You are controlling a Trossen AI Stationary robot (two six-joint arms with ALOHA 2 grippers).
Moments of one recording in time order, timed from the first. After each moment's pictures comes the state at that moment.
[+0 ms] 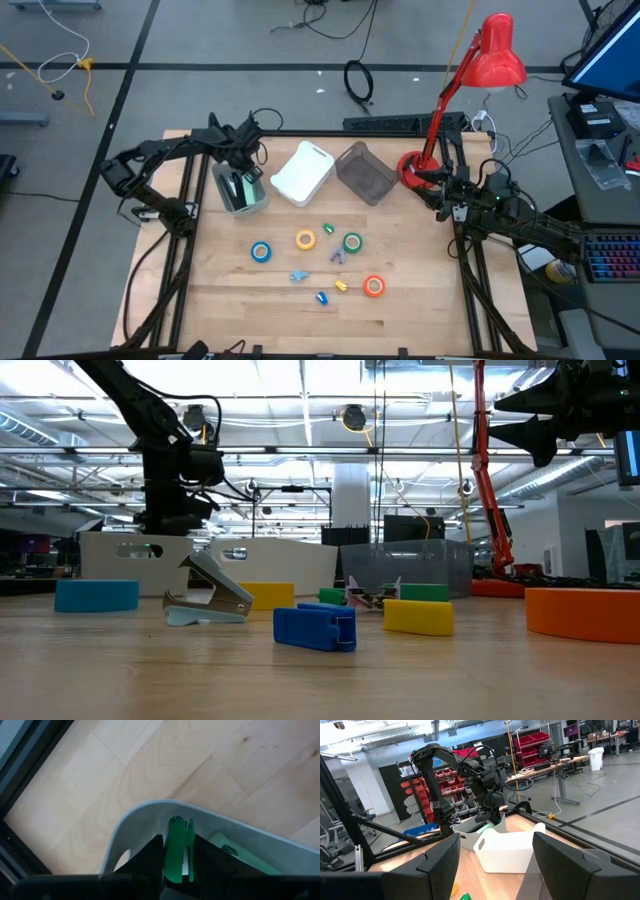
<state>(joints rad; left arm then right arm) 0.78 1.50 0.87 -0.70 -0.15 0.02 -0.34 0.07 0.25 -0.10 -0.08 0.28</state>
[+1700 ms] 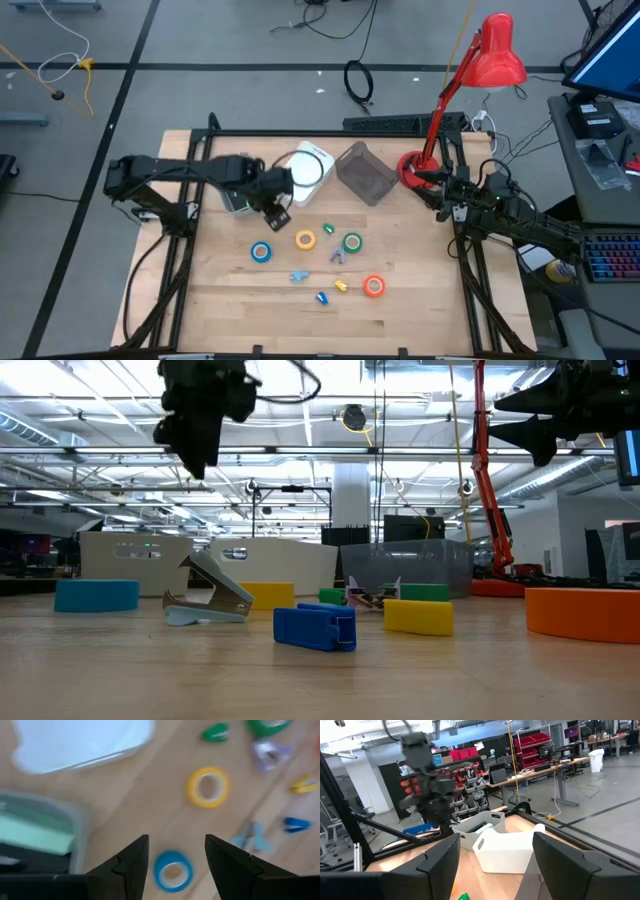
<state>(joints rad) 0.05 1.50 1.32 -1.09 0.03 -0.62 -0.34 0.07 0.25 -0.10 -0.08 0.25</state>
